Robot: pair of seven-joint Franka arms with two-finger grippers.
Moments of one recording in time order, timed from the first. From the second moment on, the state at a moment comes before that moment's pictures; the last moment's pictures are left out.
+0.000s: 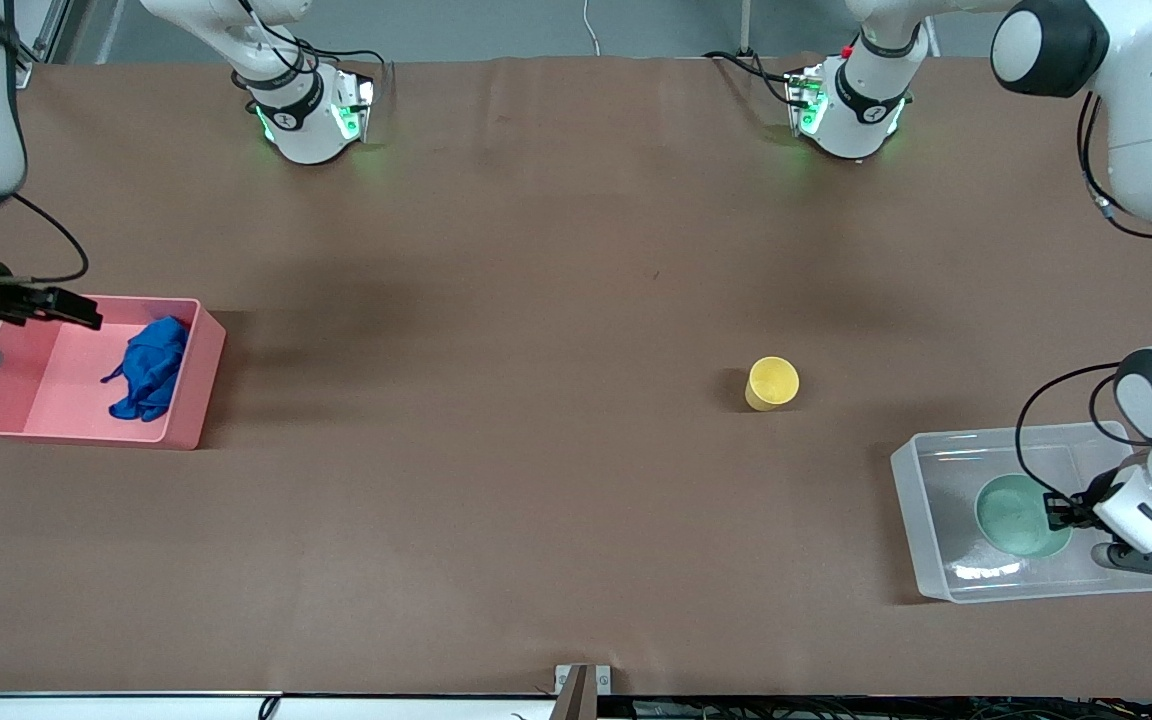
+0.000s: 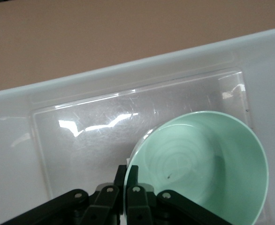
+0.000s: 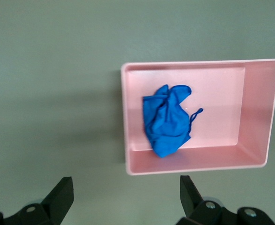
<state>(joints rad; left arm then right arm) 0.18 0.84 -0.01 -1.25 -0.01 2.23 0.34 -0.04 0.03 -0.10 -1.77 -0.06 1.72 -0.01</state>
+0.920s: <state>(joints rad) 0.17 0.87 -0.02 -1.25 -0.01 2.27 0.30 -0.06 0.01 -0.08 -1.44 0.01 1.40 0.02</state>
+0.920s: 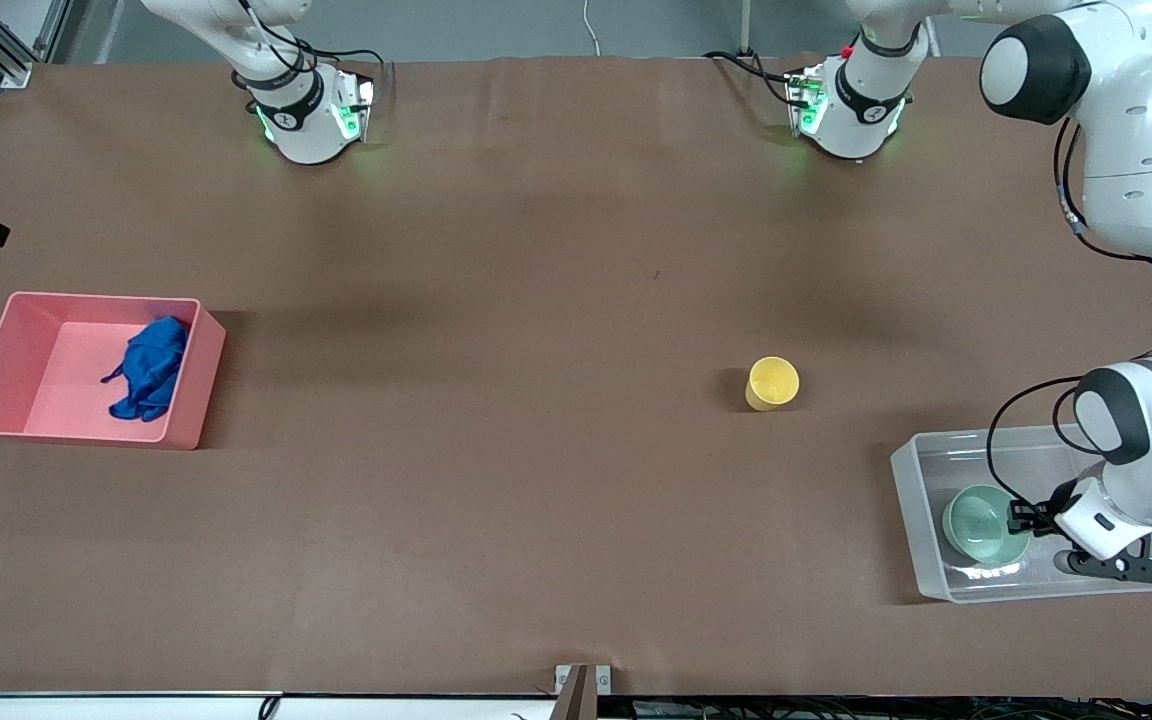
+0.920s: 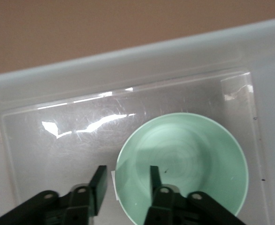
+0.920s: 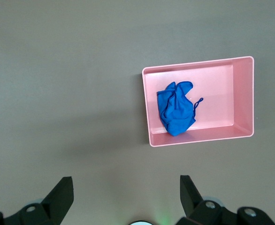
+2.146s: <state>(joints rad) 0.16 0.20 -0.26 -1.87 -0.01 2.05 0.12 -0.04 0.01 -0.07 -1.44 0.00 1.41 0.00</state>
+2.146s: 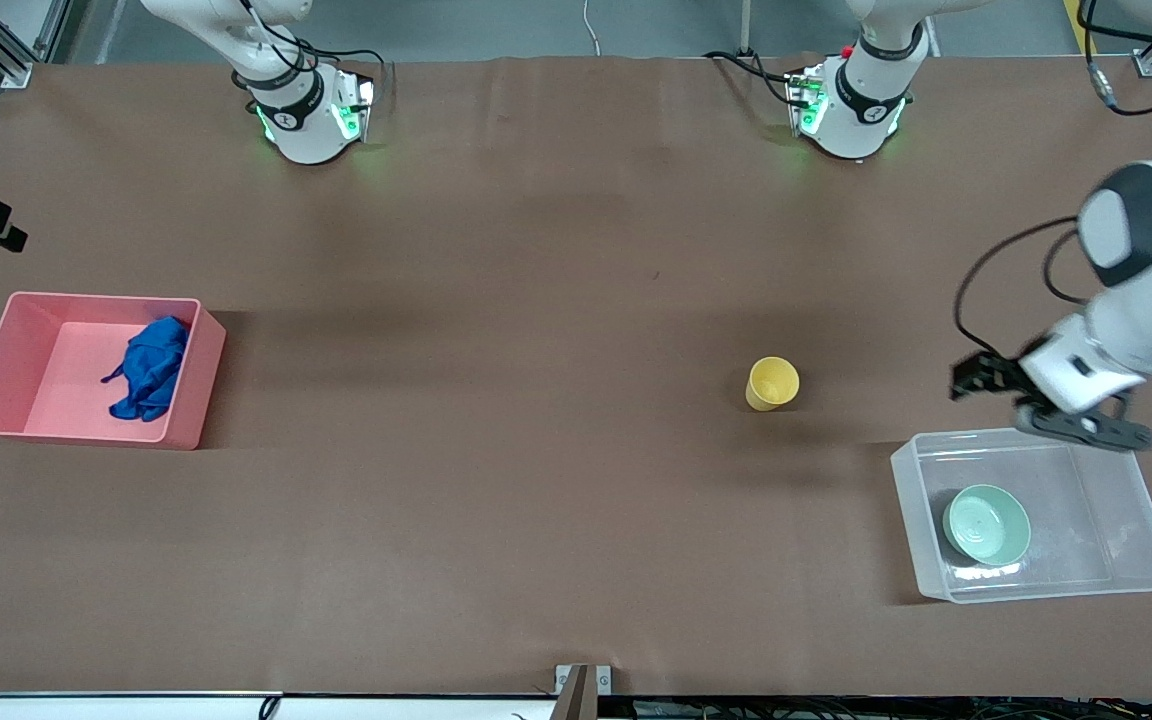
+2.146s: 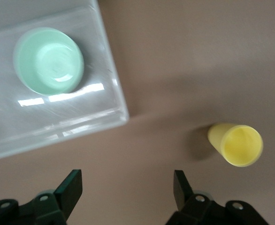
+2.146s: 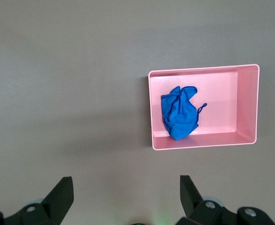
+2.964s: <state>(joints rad) 0.05 0.37 -0.37 -2.07 0.04 2.38 -0.16 -0.04 0.01 -0.07 -1.45 0.00 1.41 0.00</state>
